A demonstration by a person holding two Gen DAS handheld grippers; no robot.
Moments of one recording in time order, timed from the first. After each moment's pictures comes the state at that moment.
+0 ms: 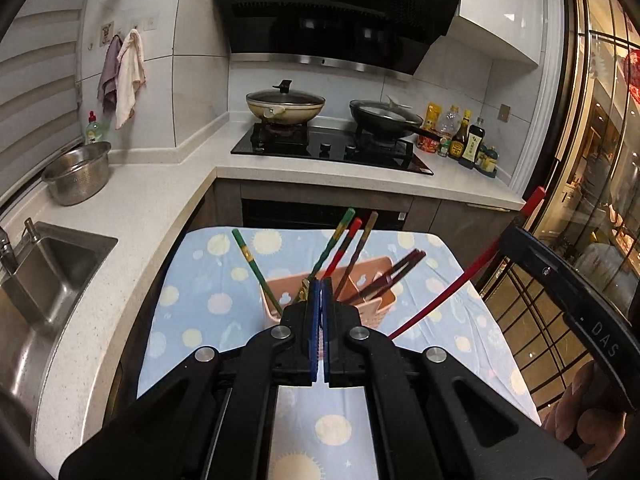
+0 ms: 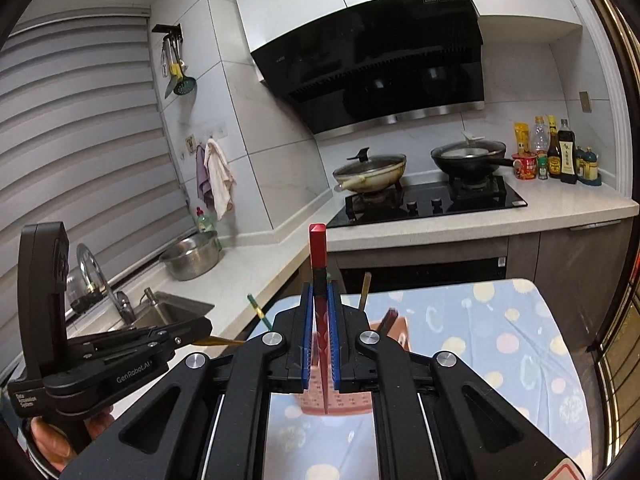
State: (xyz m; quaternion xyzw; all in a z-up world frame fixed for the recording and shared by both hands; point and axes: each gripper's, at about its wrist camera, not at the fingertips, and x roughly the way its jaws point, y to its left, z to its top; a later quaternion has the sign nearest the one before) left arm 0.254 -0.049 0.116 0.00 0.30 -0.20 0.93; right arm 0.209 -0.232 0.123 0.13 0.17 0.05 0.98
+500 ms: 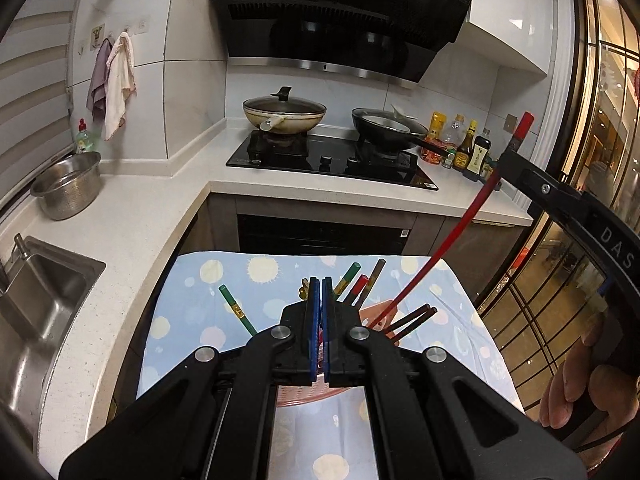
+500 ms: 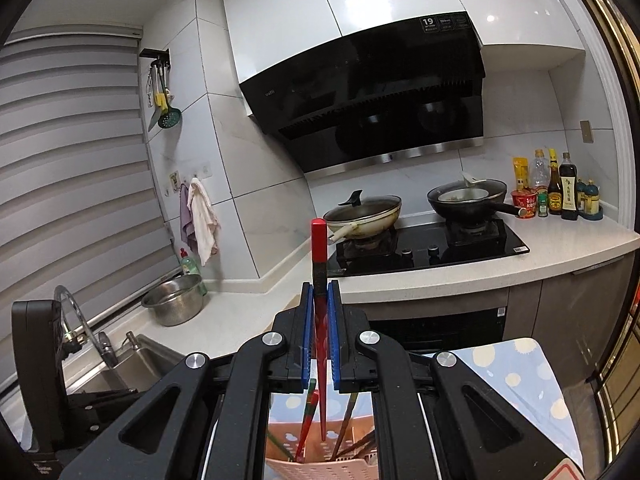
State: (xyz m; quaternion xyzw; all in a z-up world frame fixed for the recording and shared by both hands) left arm 0.306 -0.065 0.126 -0.01 0.31 -0.20 0.93; right arm 0.283 -0.244 0.161 0.12 0.13 0.03 0.98
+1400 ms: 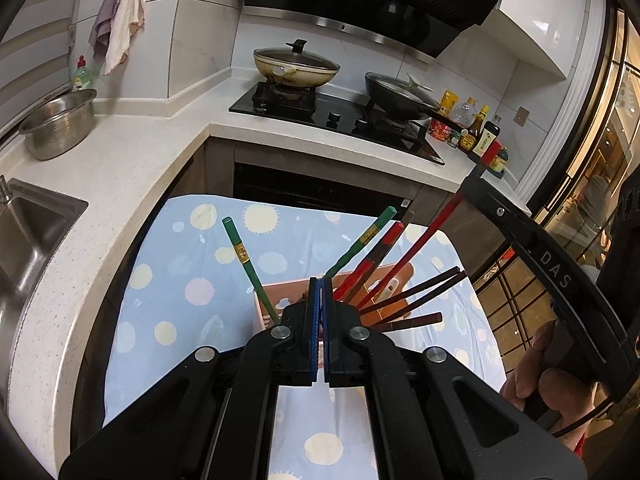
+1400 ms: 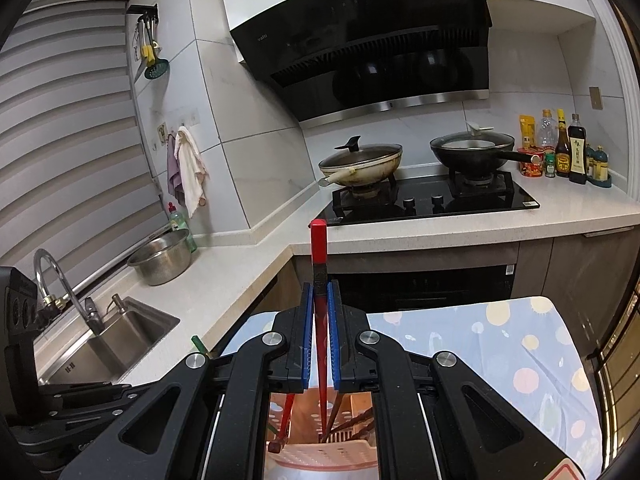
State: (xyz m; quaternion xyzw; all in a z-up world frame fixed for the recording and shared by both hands) left arm 0.325 -0.047 0.077 -0.06 0.38 -0.21 0.90; right arm 0.322 -0.228 0.097 0.12 0.20 0.03 0.97
